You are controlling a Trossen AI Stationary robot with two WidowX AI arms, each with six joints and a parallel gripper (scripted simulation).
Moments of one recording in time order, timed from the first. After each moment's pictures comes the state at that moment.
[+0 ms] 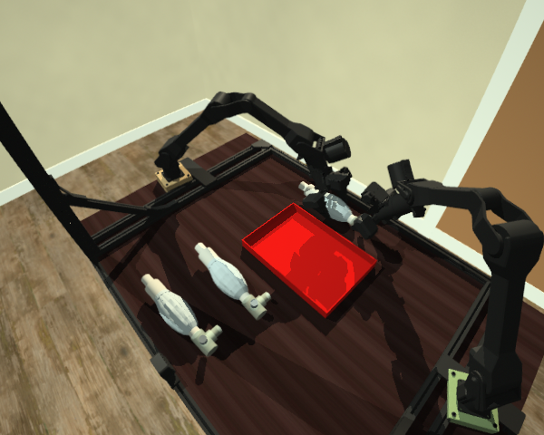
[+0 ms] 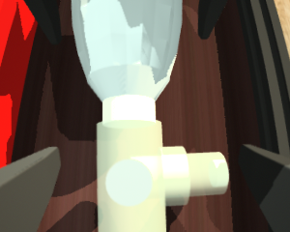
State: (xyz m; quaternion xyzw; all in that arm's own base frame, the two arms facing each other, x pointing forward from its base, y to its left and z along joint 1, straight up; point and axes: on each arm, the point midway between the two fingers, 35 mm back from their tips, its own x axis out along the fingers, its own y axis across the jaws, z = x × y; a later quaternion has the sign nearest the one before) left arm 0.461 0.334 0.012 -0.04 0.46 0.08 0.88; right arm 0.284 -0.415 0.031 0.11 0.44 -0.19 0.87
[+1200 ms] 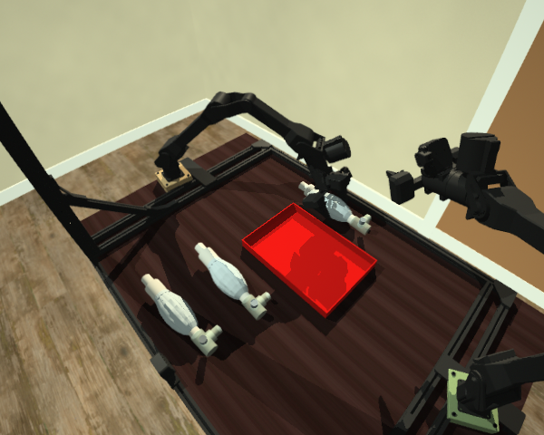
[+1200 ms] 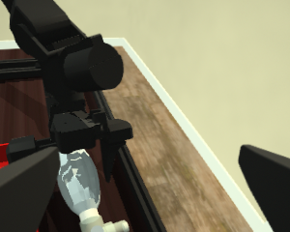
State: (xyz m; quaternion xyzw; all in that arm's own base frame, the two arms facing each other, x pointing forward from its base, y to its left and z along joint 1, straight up) left arm 0.461 0.335 0.012 -0.04 0.46 0.08 0.88; right arm 0.224 -0.363 0.263 0.01 0.20 -0.41 0.89
